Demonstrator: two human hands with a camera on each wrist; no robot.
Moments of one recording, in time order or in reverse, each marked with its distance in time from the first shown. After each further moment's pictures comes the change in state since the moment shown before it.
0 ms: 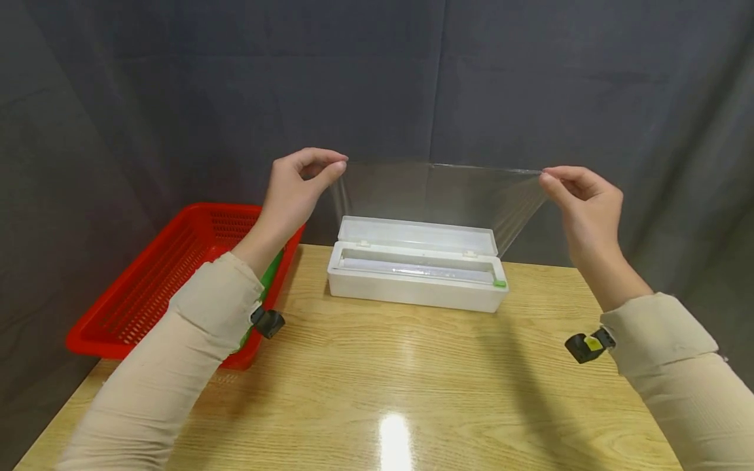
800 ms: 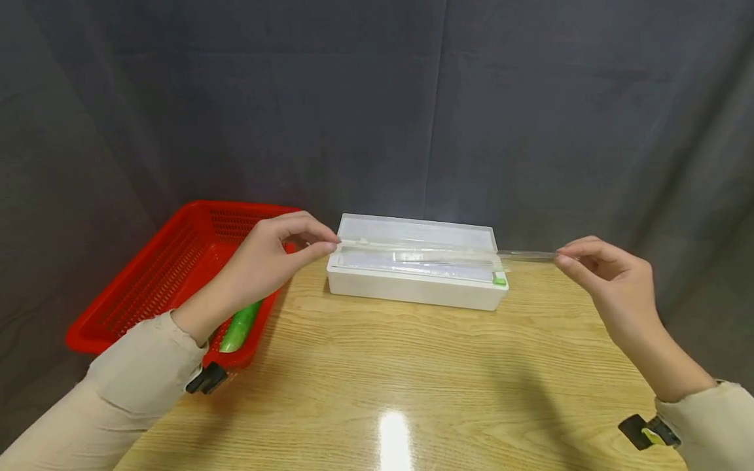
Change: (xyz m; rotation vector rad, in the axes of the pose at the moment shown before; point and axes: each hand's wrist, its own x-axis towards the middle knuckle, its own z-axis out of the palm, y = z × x) left_hand -0.077 0.012 -0.031 0.199 -0.351 0.095; right_hand -0.085 -0.011 -0.047 -0.162 -0.261 -0.042
